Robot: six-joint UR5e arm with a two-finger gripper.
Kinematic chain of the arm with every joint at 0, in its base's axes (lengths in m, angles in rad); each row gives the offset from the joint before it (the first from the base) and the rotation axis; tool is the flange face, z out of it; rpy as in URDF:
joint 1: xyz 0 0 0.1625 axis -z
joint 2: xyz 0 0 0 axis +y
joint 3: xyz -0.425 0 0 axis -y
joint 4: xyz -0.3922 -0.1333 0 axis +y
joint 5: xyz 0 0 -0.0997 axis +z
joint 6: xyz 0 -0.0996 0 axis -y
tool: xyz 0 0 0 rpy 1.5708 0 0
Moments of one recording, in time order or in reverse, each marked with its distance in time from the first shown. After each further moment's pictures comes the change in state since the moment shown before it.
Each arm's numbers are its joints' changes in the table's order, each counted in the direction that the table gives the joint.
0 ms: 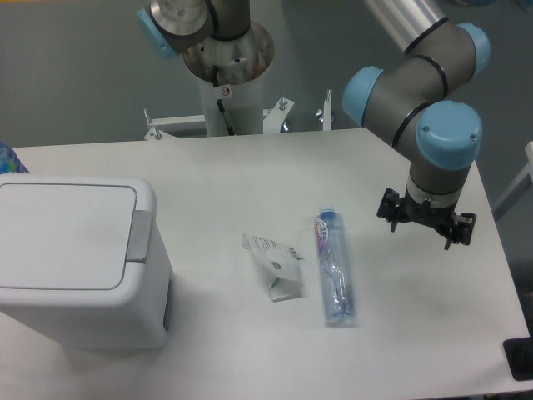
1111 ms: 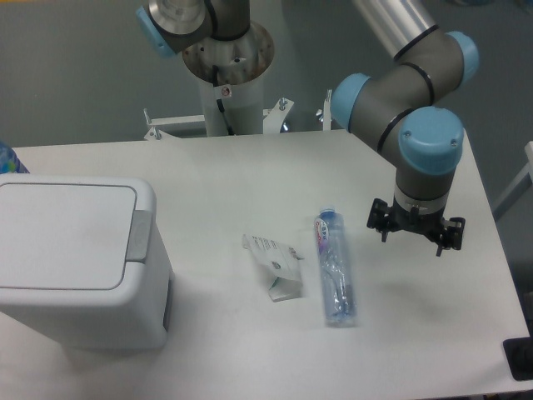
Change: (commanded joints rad) arm 0.038 -0.024 -0.083 -0.164 0.009 -0.140
